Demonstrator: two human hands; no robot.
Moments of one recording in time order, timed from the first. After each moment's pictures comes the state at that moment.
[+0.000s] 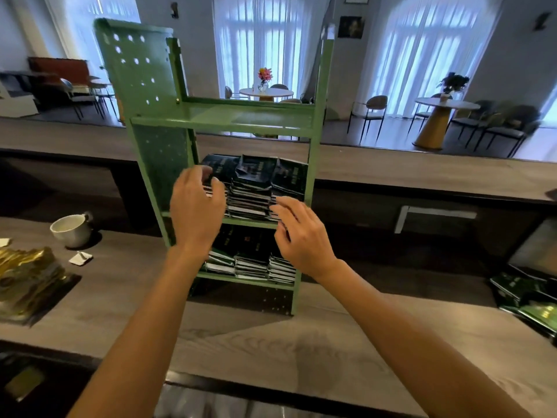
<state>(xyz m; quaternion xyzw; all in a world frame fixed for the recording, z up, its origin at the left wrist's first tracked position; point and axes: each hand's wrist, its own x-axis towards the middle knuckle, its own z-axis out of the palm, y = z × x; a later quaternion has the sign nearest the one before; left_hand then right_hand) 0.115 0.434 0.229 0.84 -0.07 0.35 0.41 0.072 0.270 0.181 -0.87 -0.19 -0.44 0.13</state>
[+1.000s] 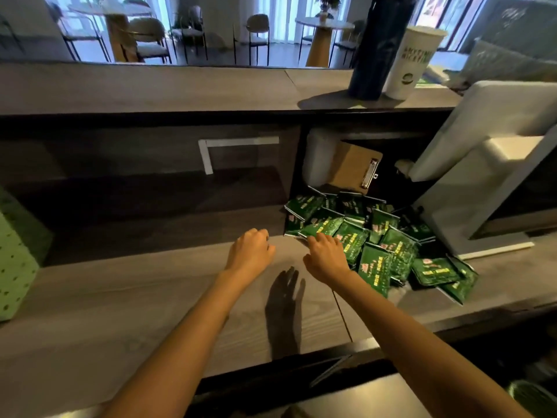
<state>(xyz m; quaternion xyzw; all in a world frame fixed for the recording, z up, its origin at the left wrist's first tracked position) -0.073 -0.114 0.042 0.93 -0.31 -0.11 0.18 -0.159 -0.253 0.003 -0.97 0.25 0.04 0.03</state>
